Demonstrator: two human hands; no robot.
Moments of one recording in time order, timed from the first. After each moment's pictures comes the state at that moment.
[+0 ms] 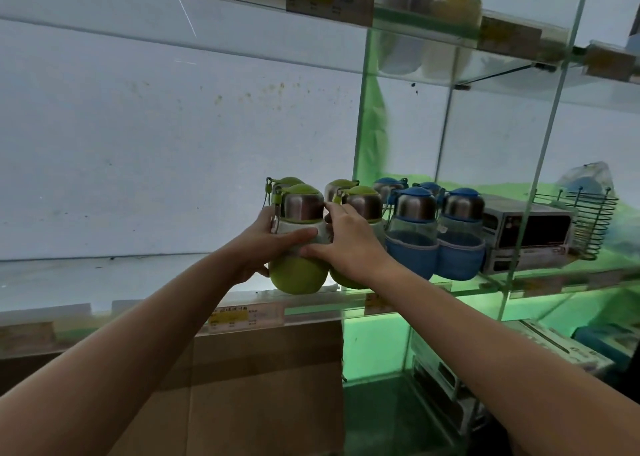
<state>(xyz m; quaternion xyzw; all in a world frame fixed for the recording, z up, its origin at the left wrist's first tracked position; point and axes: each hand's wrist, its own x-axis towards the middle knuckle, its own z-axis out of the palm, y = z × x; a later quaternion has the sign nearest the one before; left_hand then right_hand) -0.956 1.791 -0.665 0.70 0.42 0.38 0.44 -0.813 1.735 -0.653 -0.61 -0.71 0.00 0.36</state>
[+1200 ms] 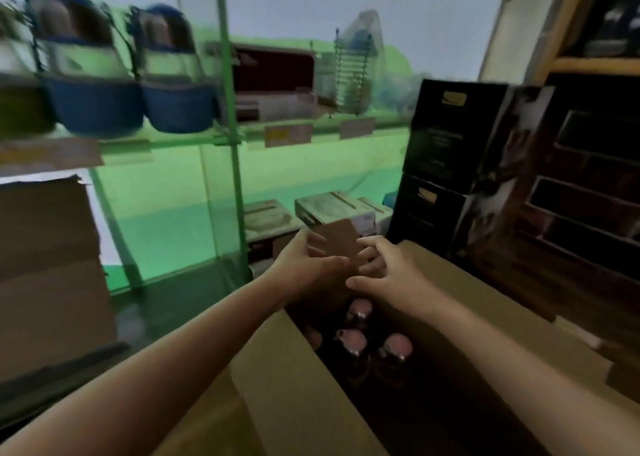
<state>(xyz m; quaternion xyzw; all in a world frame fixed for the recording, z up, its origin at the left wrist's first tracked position) -0.575 1.588 -0.857 0.74 0.35 0.22 0.53 -0.451 1.475 -0.854 -0.76 -0.52 0.15 0.37</state>
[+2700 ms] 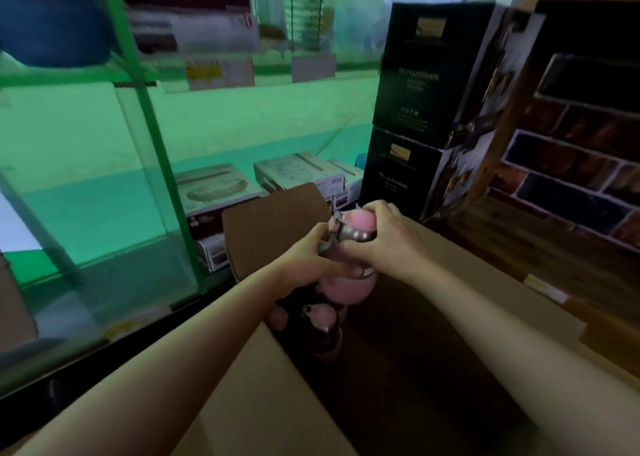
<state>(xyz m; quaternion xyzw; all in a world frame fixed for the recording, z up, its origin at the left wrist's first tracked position) -0.490 1.598 -0.933 0.75 0.21 0.11 0.62 -0.387 1.484 -0.887 -0.84 -0.45 0.05 0.30</state>
